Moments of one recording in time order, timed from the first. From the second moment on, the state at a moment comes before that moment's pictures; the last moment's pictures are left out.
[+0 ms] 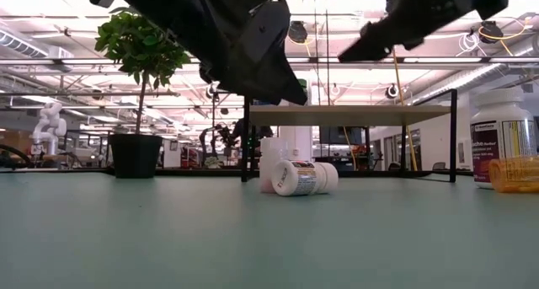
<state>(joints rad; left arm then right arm) -0.35 1.85 1.09 0.08 -0.70 -0.27 0.09 1.09 0.60 0.02 0.03 -0.07</state>
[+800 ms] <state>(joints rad) -0.26 1.85 1.09 0.35 -0.37 0.08 0.39 1.09 0.48 0.03 0.19 0.30</state>
